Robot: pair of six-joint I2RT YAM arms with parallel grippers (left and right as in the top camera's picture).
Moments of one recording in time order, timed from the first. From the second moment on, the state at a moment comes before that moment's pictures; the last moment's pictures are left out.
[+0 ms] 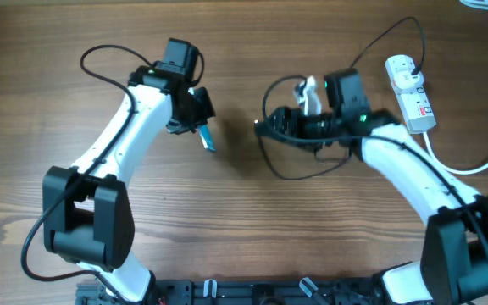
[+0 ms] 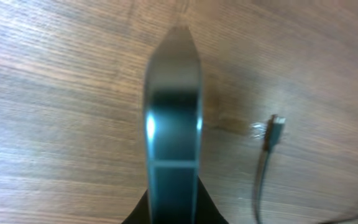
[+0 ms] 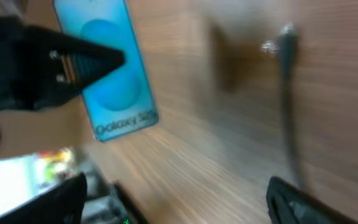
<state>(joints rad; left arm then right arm) -0.25 1.82 1.40 -0.89 0.14 -0.60 0.31 1.63 1.07 -0.47 -0.71 0.49</state>
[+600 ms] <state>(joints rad) 0.02 1.85 1.40 -0.88 0.71 -0.49 0.39 1.70 1.34 -0.70 -0.30 0.26</state>
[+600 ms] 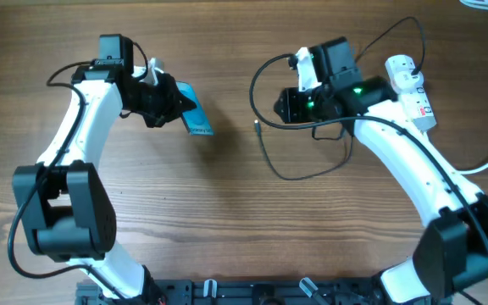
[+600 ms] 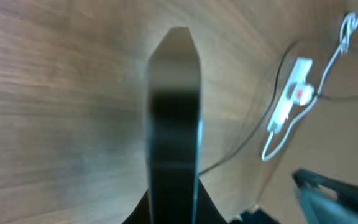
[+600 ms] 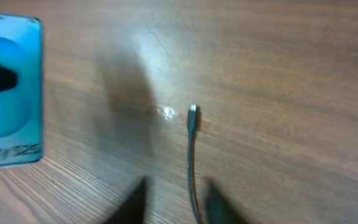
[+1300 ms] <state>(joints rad) 0.01 1.86 1.40 -0.86 0.75 -0.43 0.60 1.99 1.34 -0.81 -0.09 0.20</state>
